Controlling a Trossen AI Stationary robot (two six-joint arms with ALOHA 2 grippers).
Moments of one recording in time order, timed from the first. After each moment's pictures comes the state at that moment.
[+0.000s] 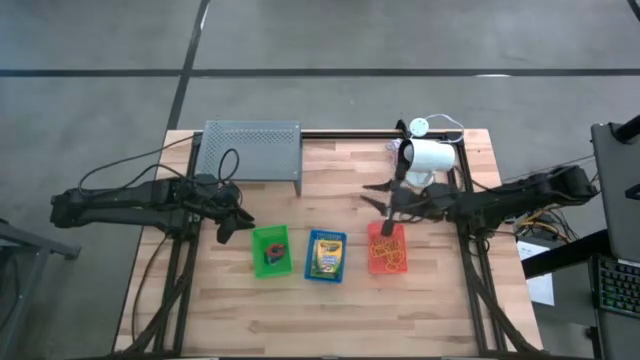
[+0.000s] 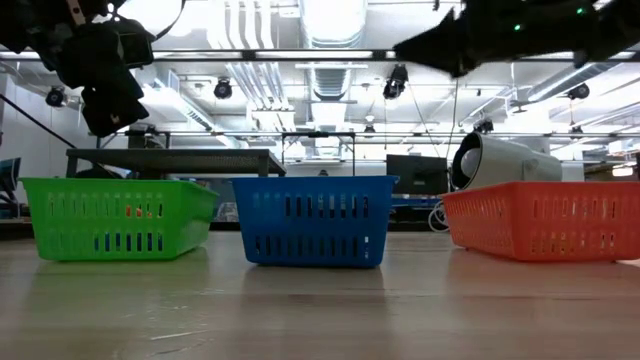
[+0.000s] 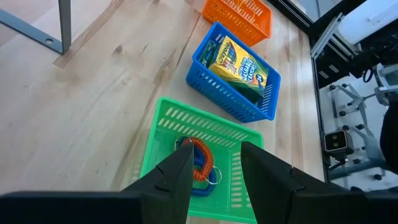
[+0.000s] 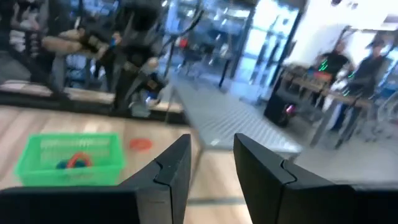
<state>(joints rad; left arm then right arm) 0.12 0.60 0.48 -0.54 0.24 -0.50 0.05 1.12 0.44 0.68 0.33 -0.20</state>
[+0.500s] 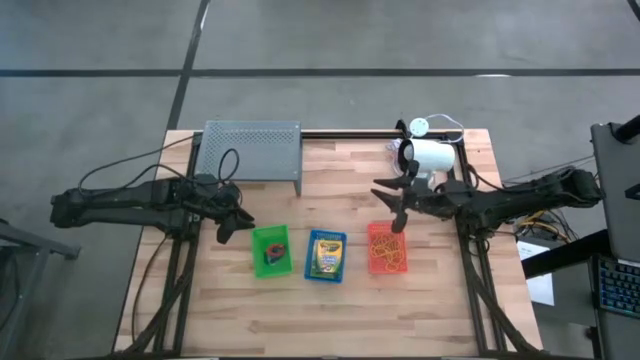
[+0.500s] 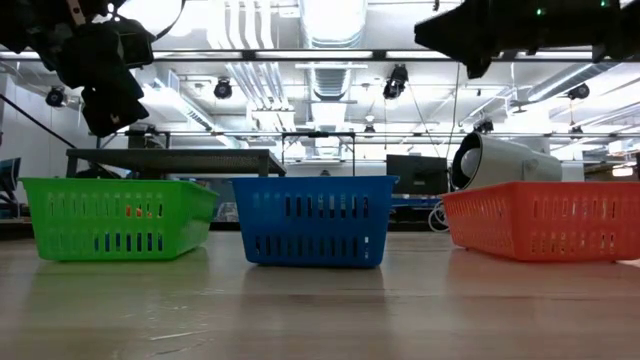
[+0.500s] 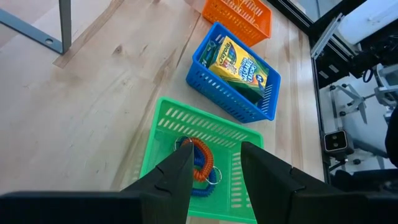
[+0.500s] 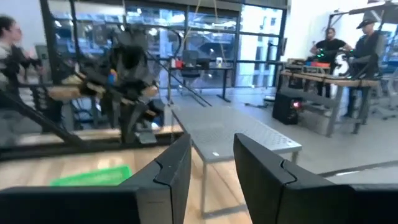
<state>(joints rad) 0.12 0.60 0.48 -0.54 0.24 -0.50 0.05 0.96 0.37 0.69 0.34 -0.03</state>
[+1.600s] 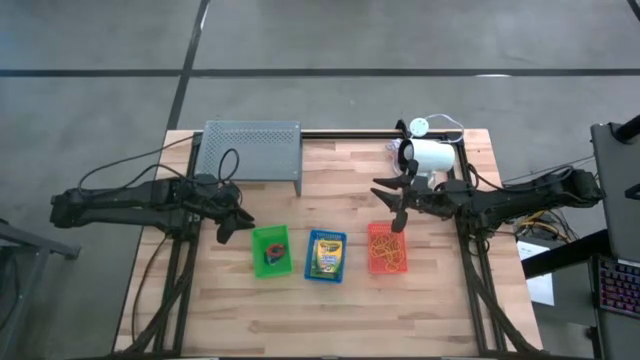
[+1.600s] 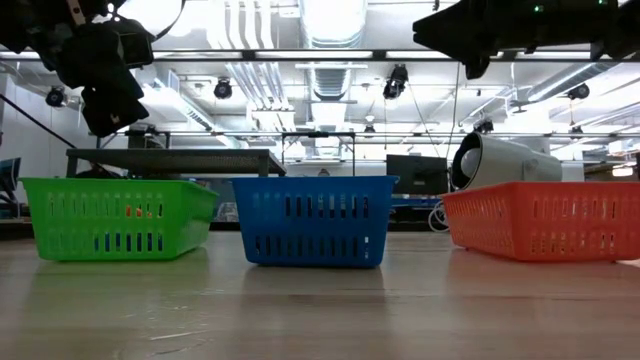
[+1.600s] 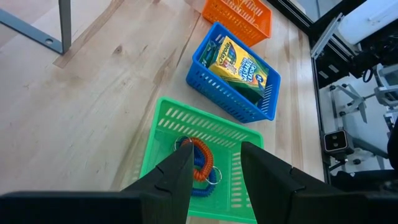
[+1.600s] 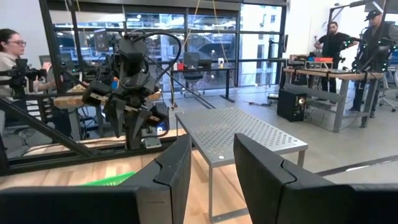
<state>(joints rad) 0.12 0.60 0.48 -0.54 0.24 -0.50 0.05 0.96 0.39 0.68 0.34 0.02</state>
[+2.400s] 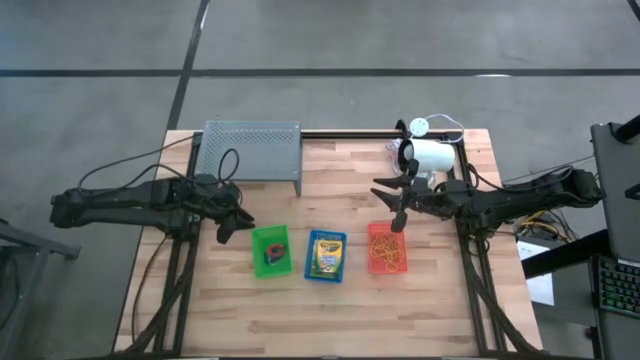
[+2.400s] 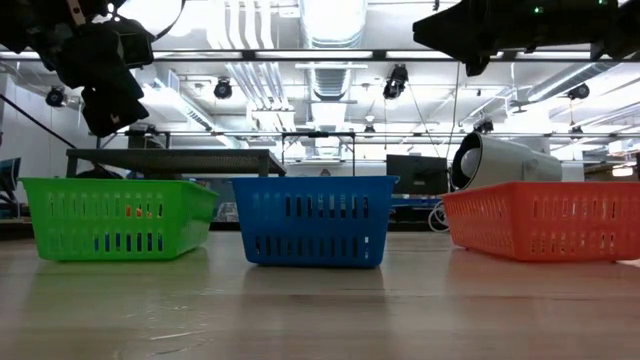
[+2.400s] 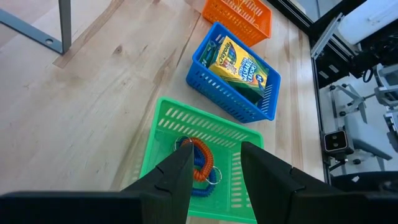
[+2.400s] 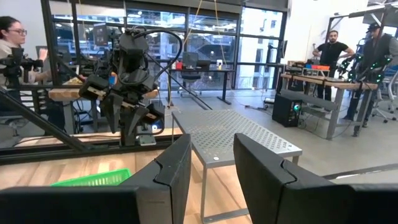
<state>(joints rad) 0.12 0.60 0.48 -0.54 0.24 -0.50 0.05 0.96 0.39 0.68 0.34 -0.04</state>
